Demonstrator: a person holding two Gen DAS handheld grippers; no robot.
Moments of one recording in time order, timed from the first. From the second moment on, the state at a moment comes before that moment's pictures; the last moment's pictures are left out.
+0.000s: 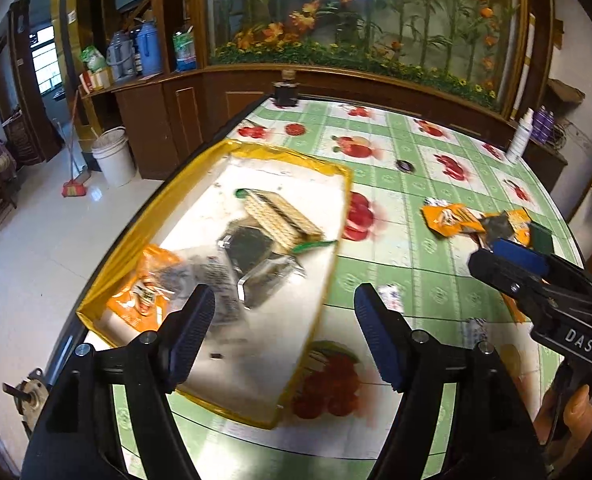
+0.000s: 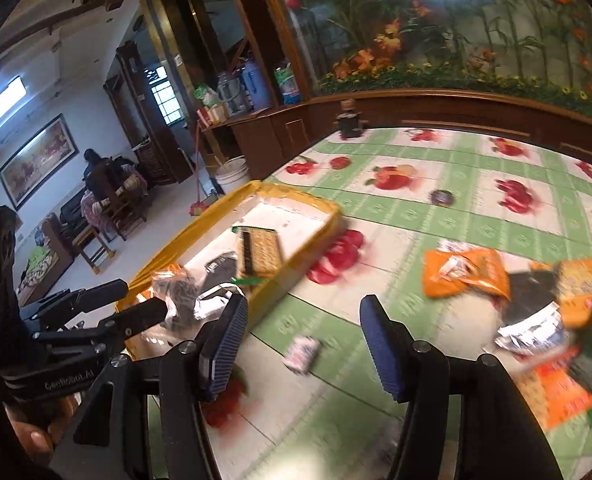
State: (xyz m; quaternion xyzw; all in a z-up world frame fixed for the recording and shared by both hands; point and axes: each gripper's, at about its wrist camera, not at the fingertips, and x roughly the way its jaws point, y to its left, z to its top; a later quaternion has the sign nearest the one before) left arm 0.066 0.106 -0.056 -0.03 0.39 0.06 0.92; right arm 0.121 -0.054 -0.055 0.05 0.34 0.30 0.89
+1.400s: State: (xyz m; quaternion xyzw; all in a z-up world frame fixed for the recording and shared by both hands) left arm 0.116 0.040 -0.127 -0.01 0.48 0.00 0.88; right arm 0.103 -0.074 -0.126 -0.01 0.43 0.24 0.87
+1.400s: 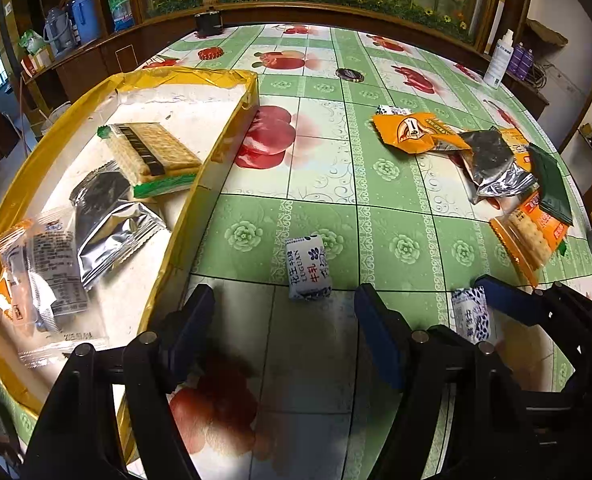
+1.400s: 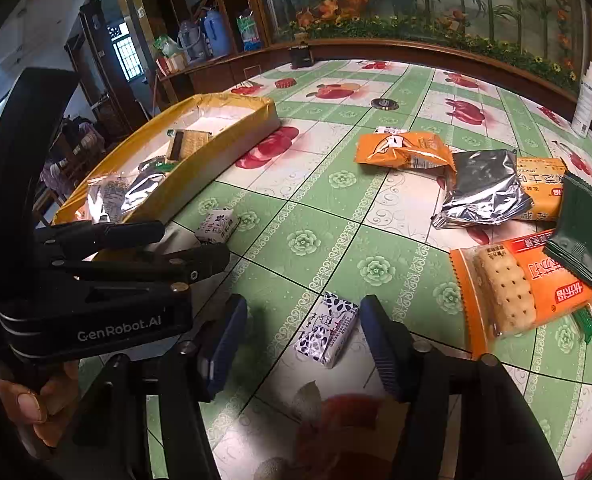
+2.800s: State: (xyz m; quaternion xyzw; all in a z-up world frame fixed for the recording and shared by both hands) left arm 0.040 0.116 -0.041 0.00 0.34 0.08 0.94; right arm 0.060 -0.029 -0.047 -0.02 0.33 0.30 0.89
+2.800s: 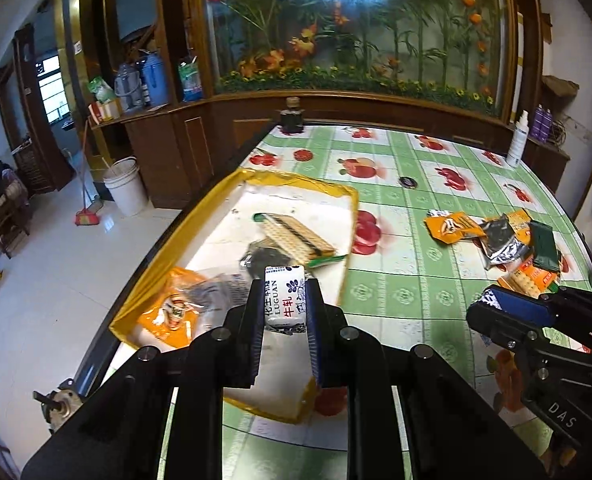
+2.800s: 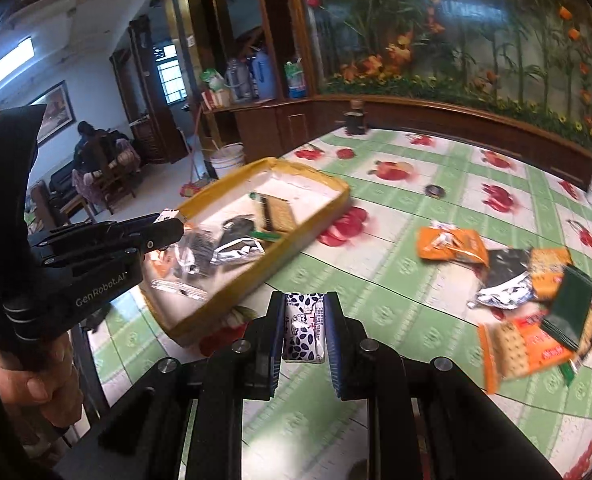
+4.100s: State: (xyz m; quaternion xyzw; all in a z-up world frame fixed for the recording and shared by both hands) left arm 0.057 0.181 -0.065 -0.03 0.36 0.14 0.92; right arm 0.155 0.084 -0.054 -0.02 0.34 0.38 0.86
